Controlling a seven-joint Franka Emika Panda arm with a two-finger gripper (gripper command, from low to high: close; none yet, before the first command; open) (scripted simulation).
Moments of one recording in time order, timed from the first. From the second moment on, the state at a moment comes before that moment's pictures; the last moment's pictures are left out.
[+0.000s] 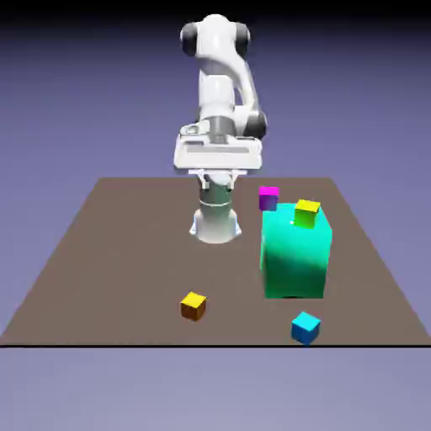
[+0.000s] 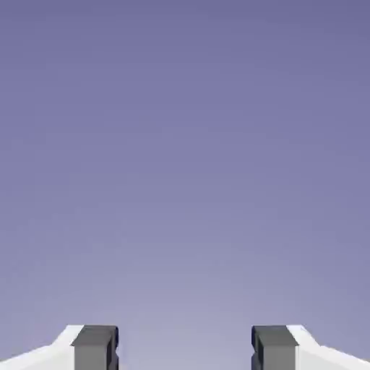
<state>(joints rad) 0.04 -0.53 -0.03 -2.79 -0.01 3.02 0.69</state>
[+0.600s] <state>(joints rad) 0.47 0.13 -0.50 -2.57 -0.12 2.69 -0.05</state>
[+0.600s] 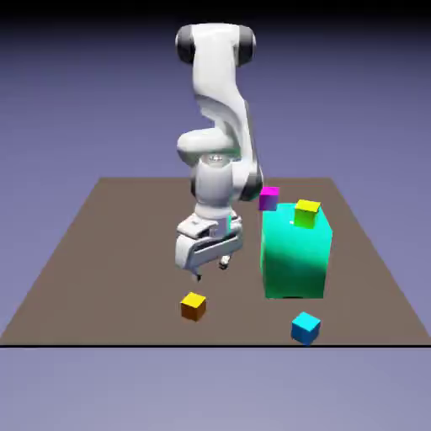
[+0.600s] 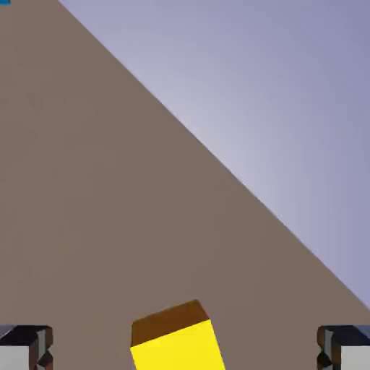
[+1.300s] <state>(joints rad) 0.52 0.27 -0.50 -2.46 -0.15 2.57 -0.15</state>
